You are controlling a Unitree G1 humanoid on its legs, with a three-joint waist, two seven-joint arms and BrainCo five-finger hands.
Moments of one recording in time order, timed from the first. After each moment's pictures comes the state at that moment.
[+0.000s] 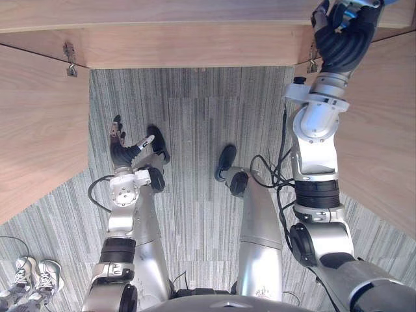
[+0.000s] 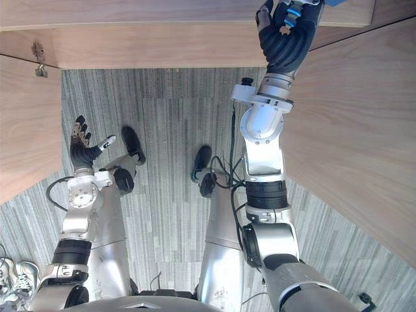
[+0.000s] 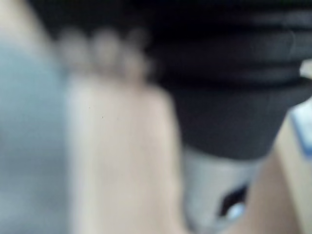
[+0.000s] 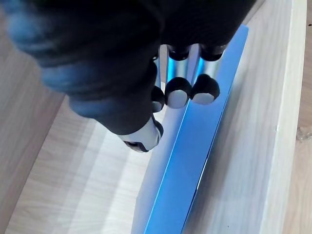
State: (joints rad) left arm -0.27 0.05 0.12 0.21 0.01 -0.16 0.30; right arm -0.77 -0.24 -0.08 -0.06 -0.20 -0.16 -0.47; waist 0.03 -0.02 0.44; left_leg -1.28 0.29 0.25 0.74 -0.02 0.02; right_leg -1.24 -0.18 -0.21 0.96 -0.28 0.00
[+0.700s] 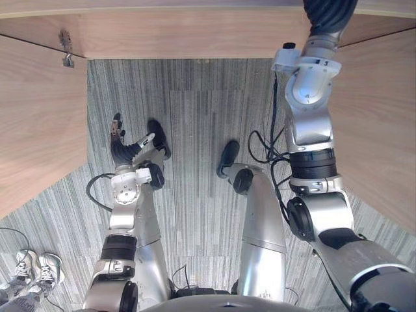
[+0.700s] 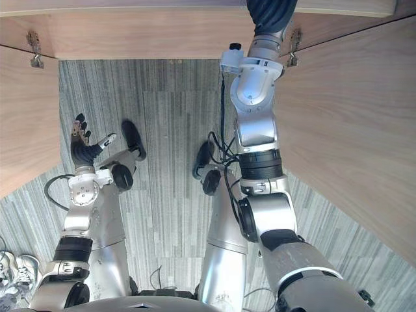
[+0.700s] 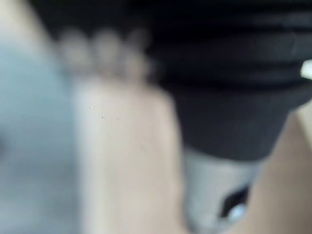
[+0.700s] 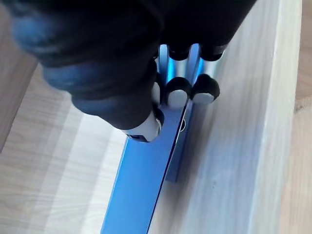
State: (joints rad) left arm -0.29 0.05 0.11 0.23 0.02 -0.17 0.32; right arm -1.02 -0.25 -0.04 0.16 -0.12 -0.13 -0.47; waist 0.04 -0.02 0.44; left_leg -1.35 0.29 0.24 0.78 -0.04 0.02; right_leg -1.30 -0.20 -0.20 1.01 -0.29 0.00
